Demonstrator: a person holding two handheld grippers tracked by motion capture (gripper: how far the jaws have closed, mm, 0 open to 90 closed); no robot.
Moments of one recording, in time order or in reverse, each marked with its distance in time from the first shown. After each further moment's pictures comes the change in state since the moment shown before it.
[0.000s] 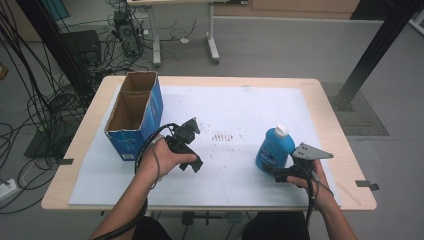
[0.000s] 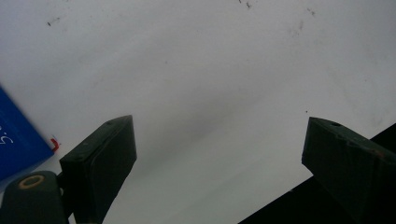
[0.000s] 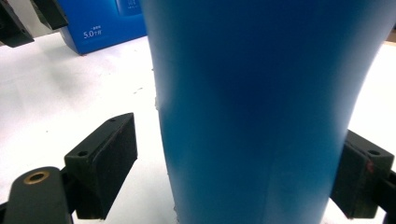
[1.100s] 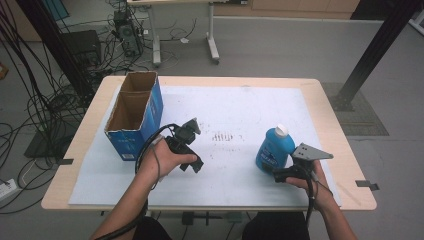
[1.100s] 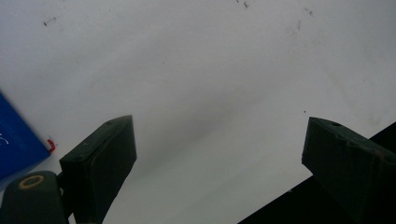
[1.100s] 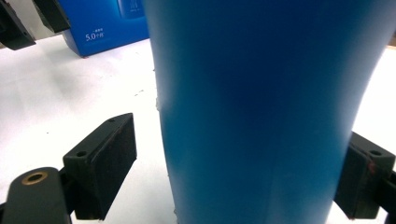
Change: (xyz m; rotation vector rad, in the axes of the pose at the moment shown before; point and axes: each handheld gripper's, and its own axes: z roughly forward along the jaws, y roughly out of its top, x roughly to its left) left arm -0.001 -0.001 0.001 -0.002 -0.001 0.000; right arm 0.000 -0.001 0.002 -0.017 0.002 -0.005
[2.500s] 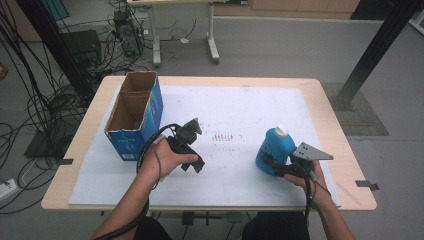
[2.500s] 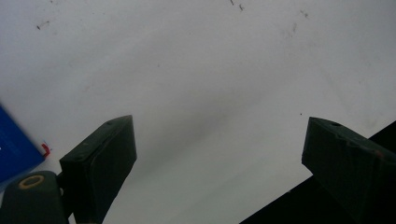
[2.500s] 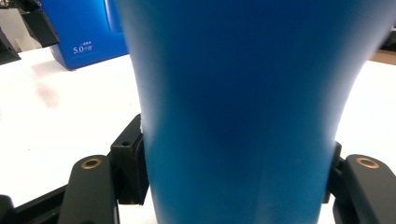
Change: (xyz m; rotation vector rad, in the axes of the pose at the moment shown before) left arm -0.002 0.002 0.002 -0.003 -0.010 0.002; right arm 0.000 0.001 0.002 -0.057 -0.053 -0.008
